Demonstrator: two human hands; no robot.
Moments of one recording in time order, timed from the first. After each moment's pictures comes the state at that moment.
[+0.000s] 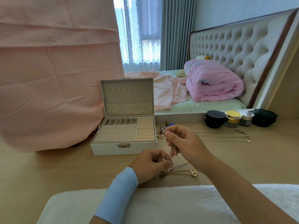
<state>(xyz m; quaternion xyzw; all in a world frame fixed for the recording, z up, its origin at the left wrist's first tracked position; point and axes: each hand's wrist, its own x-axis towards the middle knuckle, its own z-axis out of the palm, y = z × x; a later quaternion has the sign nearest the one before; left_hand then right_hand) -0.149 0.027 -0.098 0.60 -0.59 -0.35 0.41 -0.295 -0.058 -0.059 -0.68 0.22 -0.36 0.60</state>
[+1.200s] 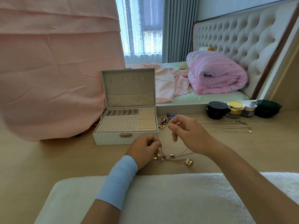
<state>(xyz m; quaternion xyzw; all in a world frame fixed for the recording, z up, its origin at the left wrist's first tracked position) -0.140 0.031 -0.095 0.70 -0.55 -0.23 0.40 -0.307 -0.068 -0.053 -0.83 0.28 -0.27 0.40</state>
